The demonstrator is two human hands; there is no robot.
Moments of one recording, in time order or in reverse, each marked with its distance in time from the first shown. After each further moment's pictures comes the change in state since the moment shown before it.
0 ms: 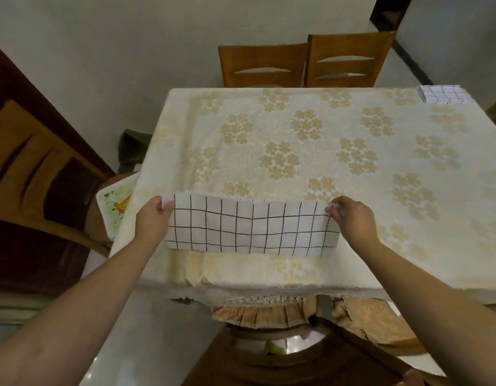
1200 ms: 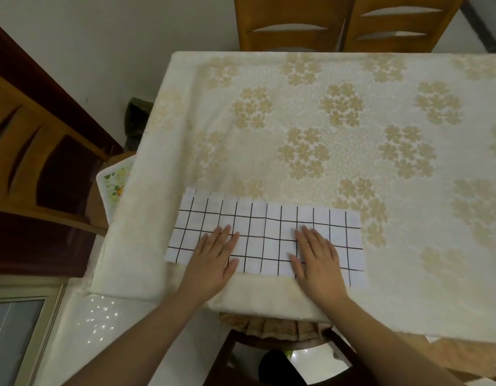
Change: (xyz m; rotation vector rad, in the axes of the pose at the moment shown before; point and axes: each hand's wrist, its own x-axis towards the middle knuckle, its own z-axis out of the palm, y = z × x) left_hand -0.040 -0.042 0.138 0.638 -0.326 0.632; right_hand -0.038 -0.027 0.144 -0.077 -0.203 -0.285
